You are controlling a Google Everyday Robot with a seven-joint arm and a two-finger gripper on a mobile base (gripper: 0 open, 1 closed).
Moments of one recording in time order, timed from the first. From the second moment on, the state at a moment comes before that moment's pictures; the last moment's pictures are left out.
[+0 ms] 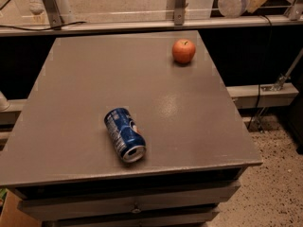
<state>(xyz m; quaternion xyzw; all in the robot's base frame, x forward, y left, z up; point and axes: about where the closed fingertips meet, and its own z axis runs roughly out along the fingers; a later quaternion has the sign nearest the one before) 0.663 -0.227 1.066 -0.82 0.41 -0.36 0.16</state>
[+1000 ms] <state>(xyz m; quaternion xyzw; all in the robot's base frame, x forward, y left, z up) 0.696 -0.241 0.977 -0.86 0.42 -0.22 0.18</state>
